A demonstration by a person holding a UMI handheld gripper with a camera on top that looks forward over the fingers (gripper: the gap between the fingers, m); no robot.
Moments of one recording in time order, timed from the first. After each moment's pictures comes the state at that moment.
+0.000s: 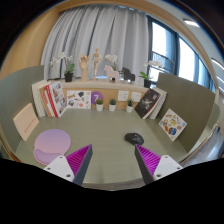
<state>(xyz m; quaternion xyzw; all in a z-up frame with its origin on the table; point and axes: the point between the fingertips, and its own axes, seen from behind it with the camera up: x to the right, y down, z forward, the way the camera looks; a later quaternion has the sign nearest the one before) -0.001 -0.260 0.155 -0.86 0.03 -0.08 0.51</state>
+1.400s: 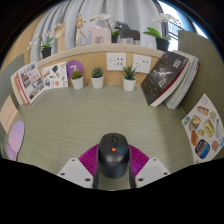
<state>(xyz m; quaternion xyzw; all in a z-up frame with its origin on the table) 0.174 -0.040 -0.015 -0.92 -0.03 0.01 0.40</state>
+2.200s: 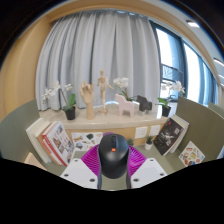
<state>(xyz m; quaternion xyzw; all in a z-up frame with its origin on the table) -0.068 -0.015 0.302 -0.82 0.05 -0.04 0.57</state>
